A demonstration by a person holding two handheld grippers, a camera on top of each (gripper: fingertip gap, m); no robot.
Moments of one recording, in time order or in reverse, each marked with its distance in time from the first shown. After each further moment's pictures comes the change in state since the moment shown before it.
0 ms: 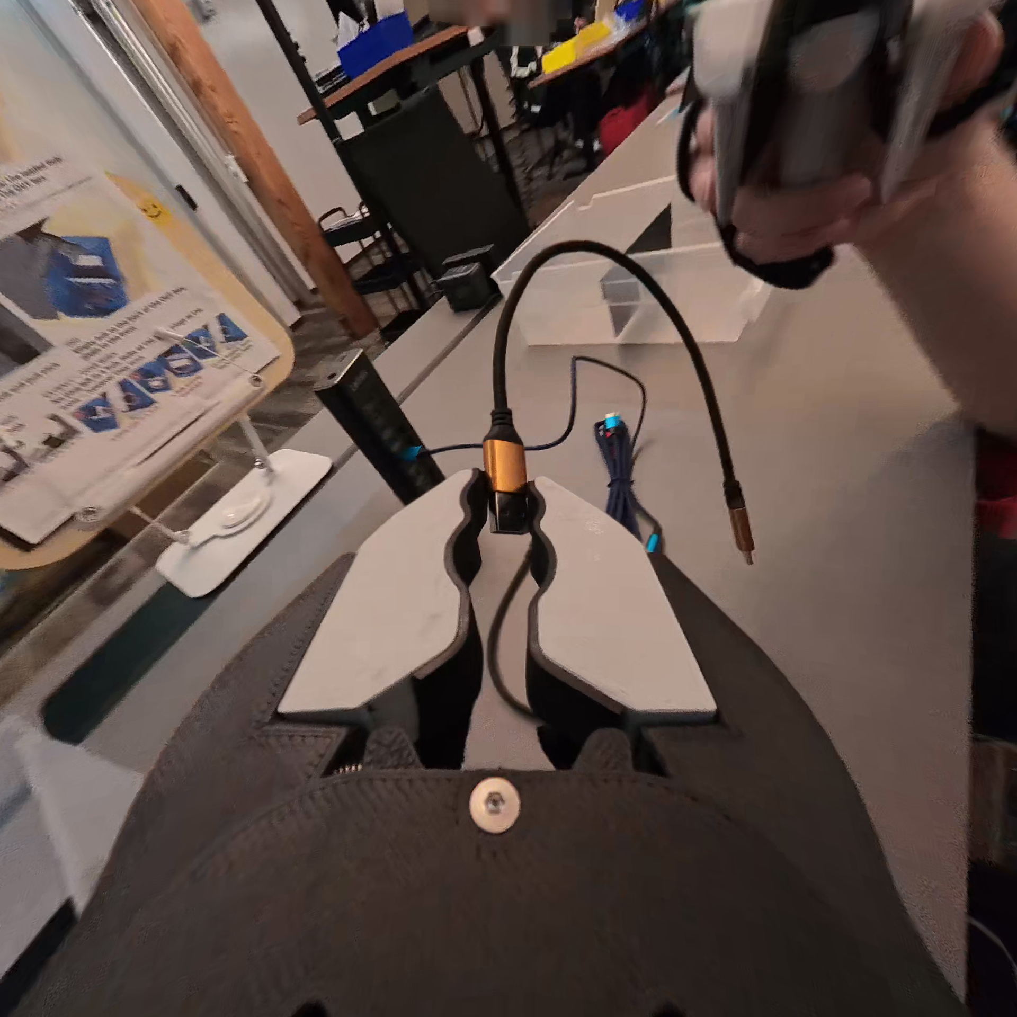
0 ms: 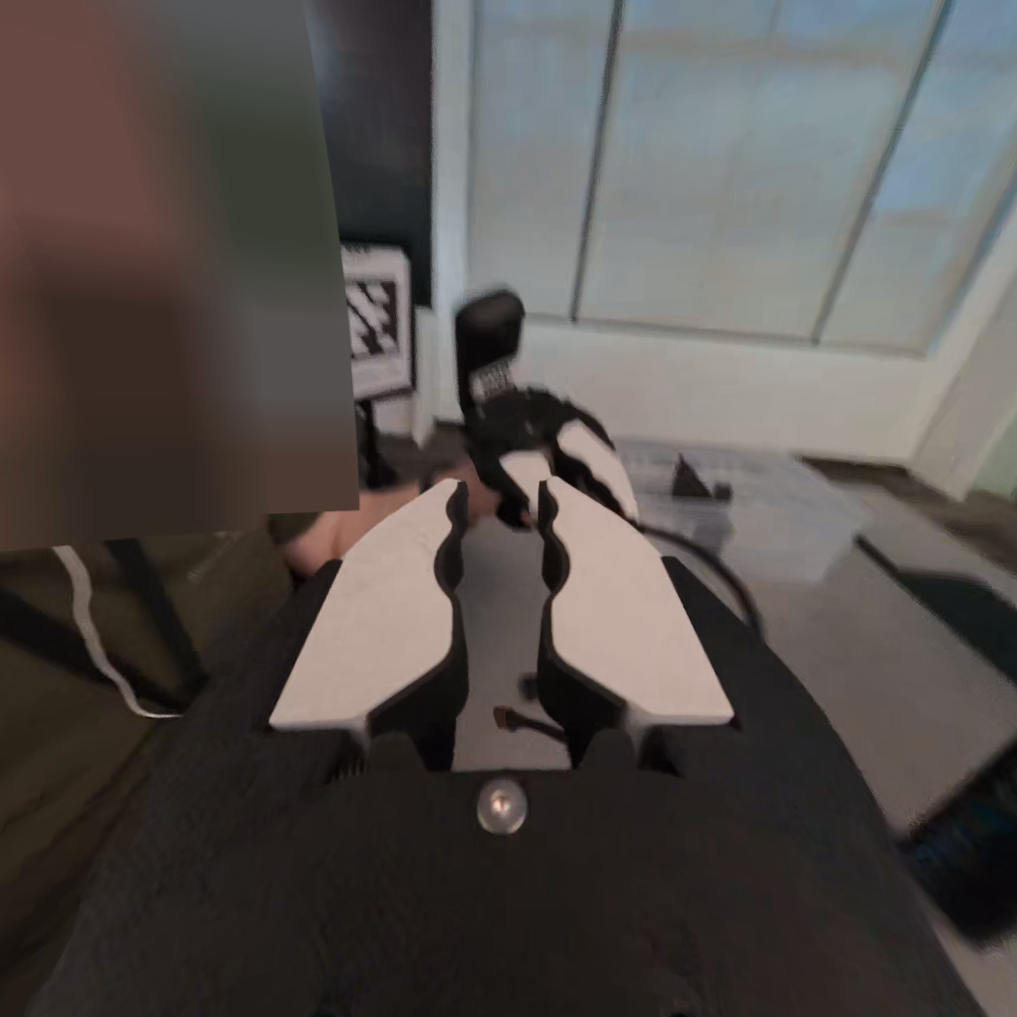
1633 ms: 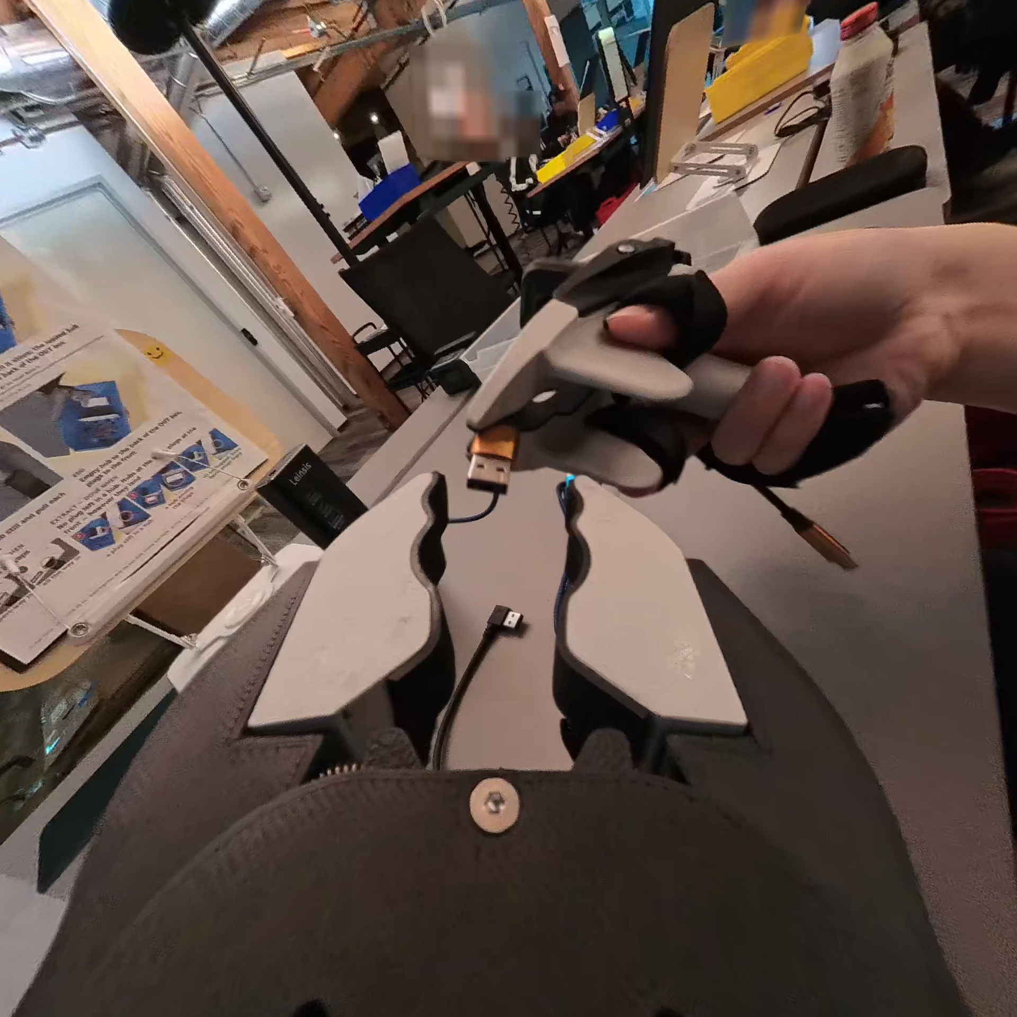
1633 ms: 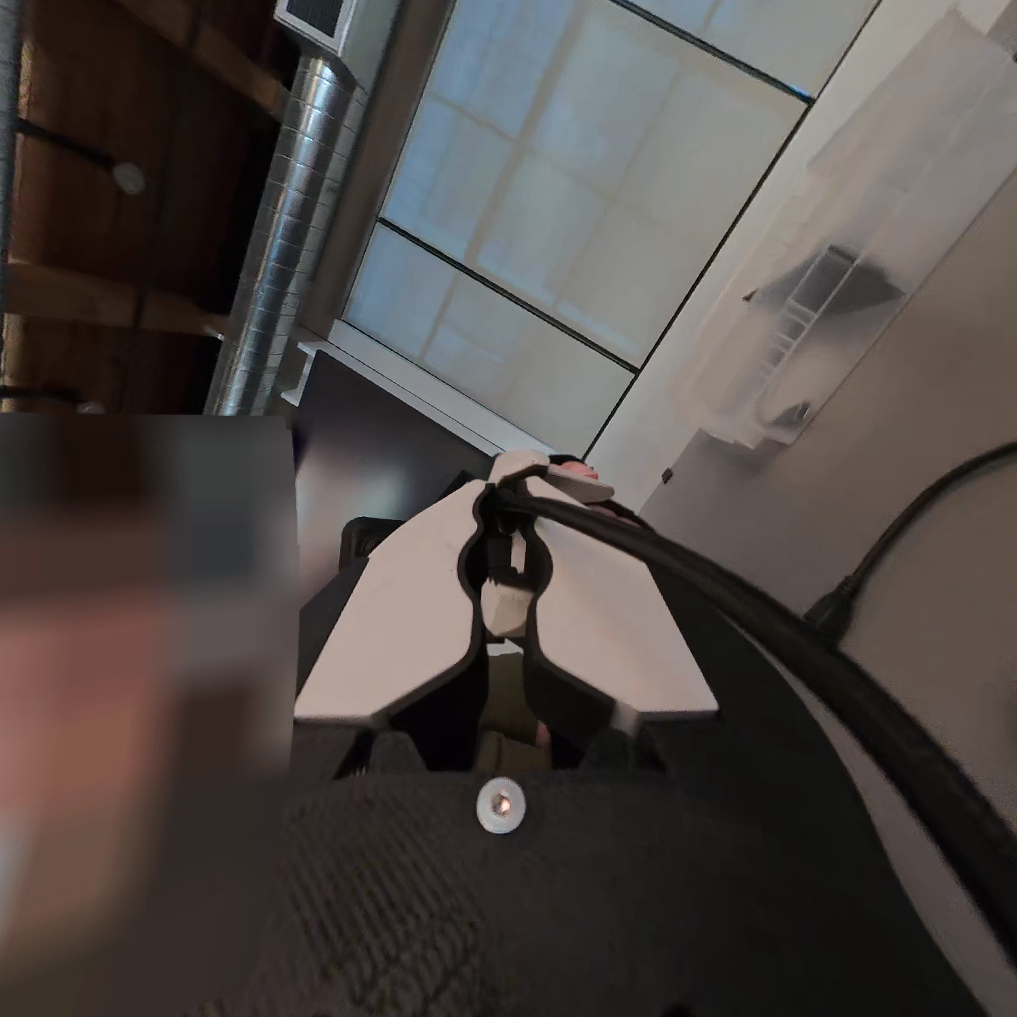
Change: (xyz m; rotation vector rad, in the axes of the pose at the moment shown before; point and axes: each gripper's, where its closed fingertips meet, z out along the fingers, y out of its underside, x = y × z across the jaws) left arm 0.063 -0.011 0.028 0.169 -0.032 0.153; right arm 0.037 0.077 0.015 0.367 0.062 1.134
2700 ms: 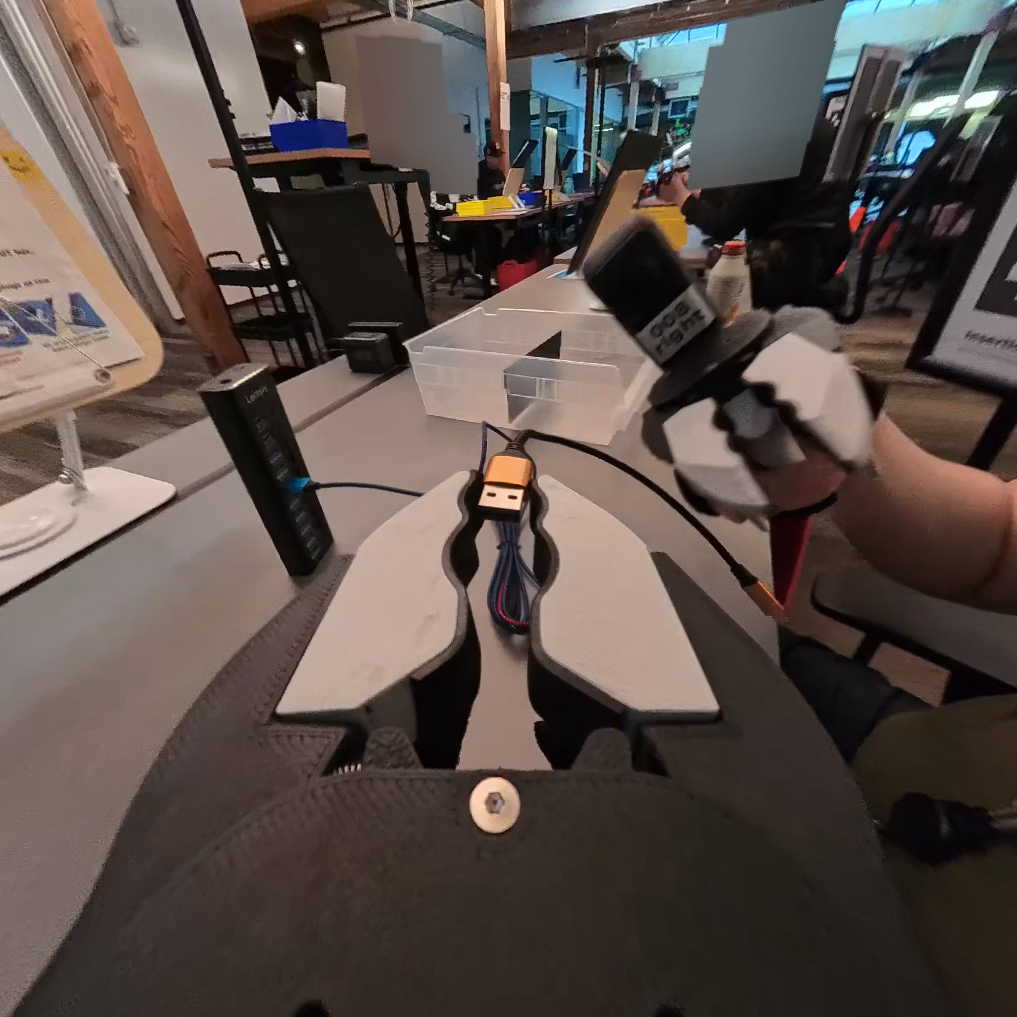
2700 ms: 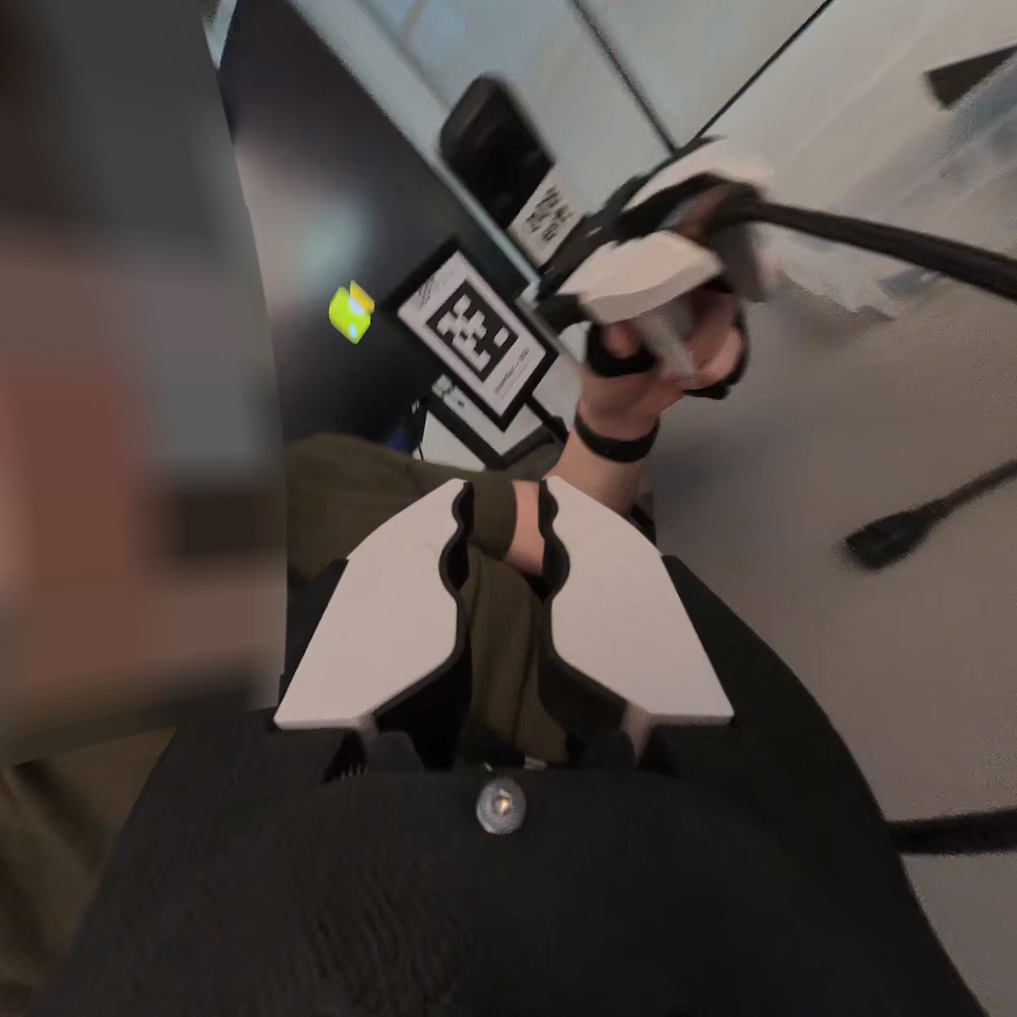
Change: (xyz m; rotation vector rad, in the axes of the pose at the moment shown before) left arm -0.046 0.005 -0.032 0.053 0.202 -0.471; right arm -0.033 0.078 0.000 -0.457 -0.015 -0.263
